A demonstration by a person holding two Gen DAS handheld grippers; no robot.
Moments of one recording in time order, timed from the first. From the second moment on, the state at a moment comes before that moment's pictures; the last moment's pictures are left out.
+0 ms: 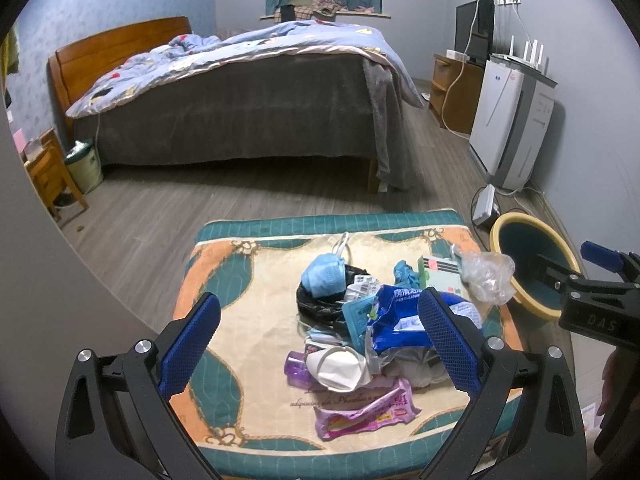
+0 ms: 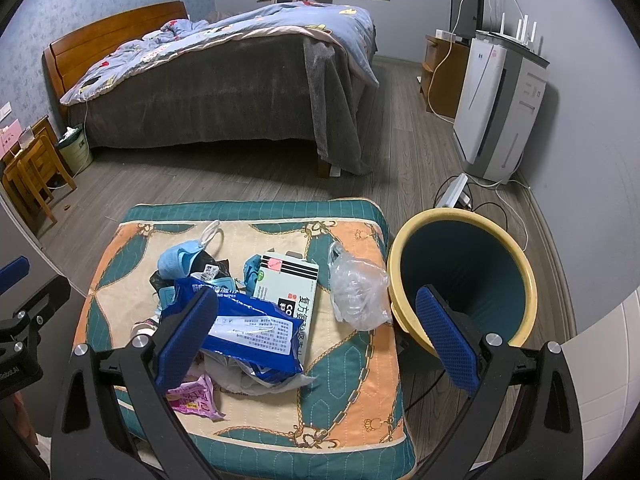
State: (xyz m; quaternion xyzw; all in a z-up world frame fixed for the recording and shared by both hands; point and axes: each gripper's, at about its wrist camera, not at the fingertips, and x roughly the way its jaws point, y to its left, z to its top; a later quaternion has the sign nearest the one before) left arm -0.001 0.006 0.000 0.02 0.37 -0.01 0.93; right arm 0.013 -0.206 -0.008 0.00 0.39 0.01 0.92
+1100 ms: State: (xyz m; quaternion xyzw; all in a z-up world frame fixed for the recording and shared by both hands) left arm 0.003 0.012 -0.006 0.01 0.38 -0.03 0.92; right arm 0.018 -0.227 0.007 0.01 0.38 -0.01 0.92
